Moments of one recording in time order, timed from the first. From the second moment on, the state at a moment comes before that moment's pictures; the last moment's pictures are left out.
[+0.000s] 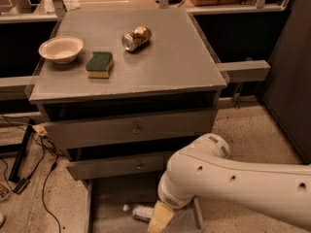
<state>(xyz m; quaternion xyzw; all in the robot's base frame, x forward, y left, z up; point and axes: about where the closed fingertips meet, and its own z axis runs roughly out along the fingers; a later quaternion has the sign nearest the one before) 0.378 -0.027 0.620 -0.55 0.82 0.07 0.12</state>
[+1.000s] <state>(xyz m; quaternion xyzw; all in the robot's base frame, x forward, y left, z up) 0.407 -0.052 0.514 -0.53 0.84 0.07 0.10</state>
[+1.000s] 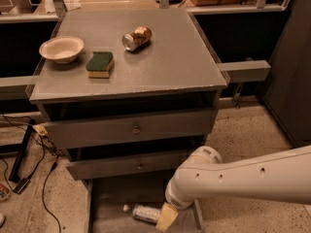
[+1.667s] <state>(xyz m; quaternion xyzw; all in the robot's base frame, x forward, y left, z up) 0.417 -0.035 0.447 -0.48 0.86 0.12 0.13</state>
